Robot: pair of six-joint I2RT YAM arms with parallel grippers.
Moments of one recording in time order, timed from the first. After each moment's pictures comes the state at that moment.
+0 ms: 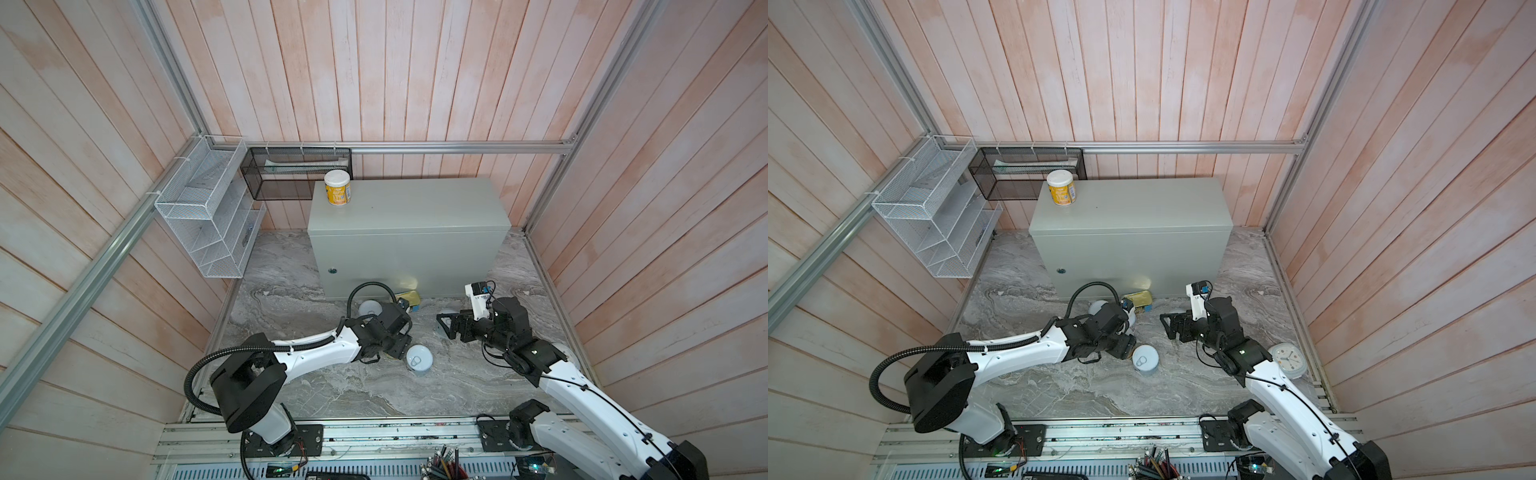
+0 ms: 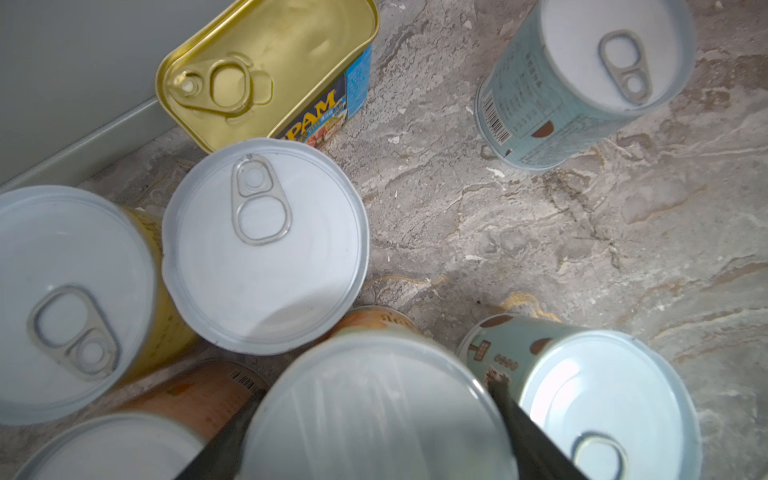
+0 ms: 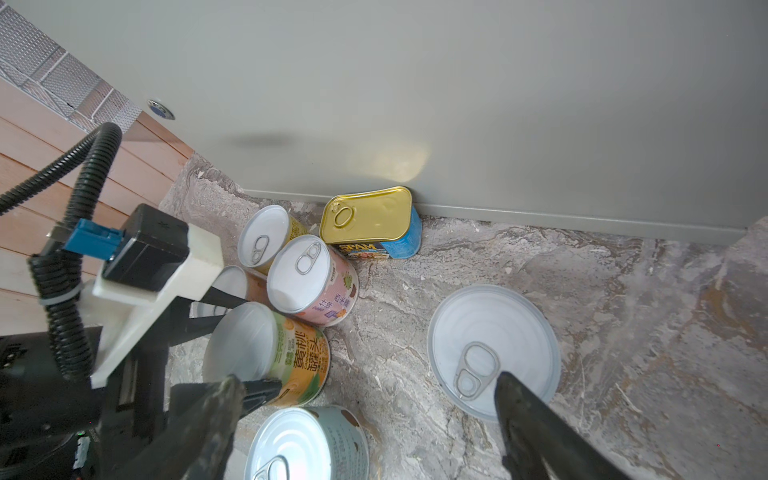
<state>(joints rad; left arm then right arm) -0.94 1.58 0.96 -0.37 -0.12 -0.32 0.47 0.87 0.55 -0.21 -0.23 0.39</state>
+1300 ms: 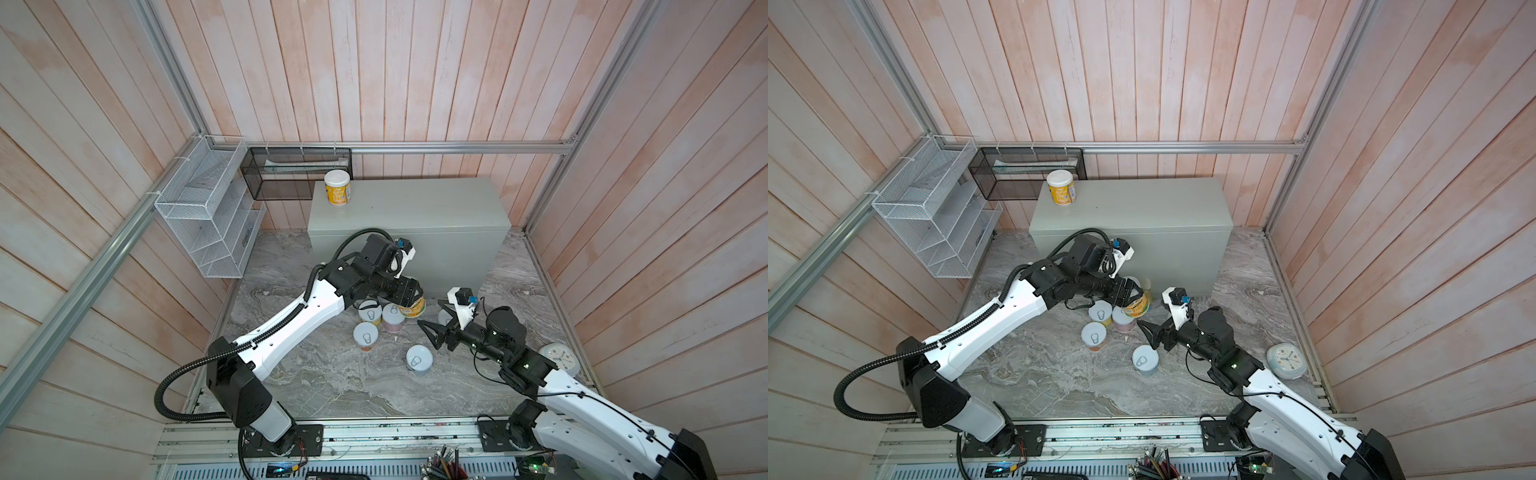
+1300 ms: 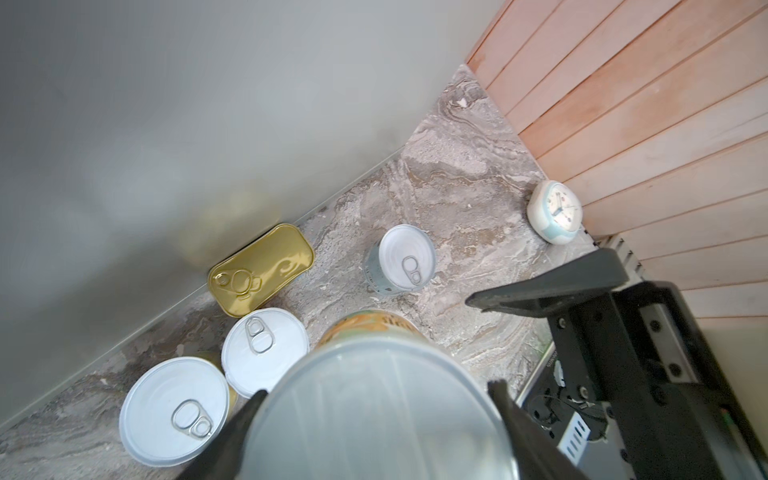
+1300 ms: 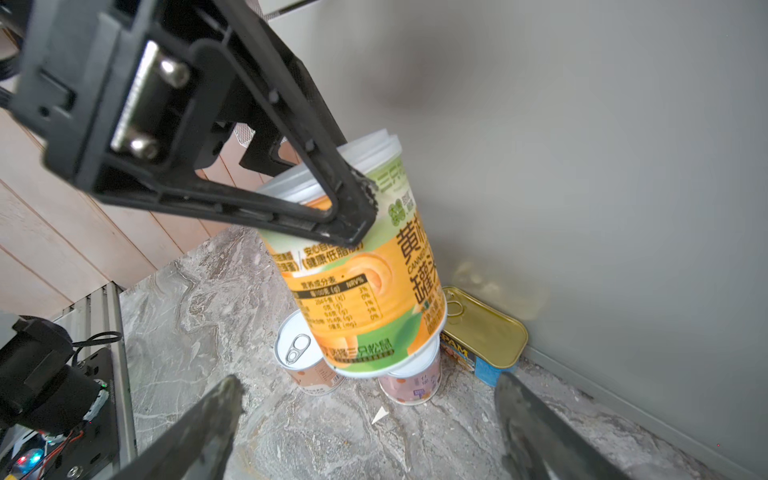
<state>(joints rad) -0.74 1.59 1.58 -0.78 0.24 -0.23 0.70 0.83 0.46 0.19 -0.21 0.18</state>
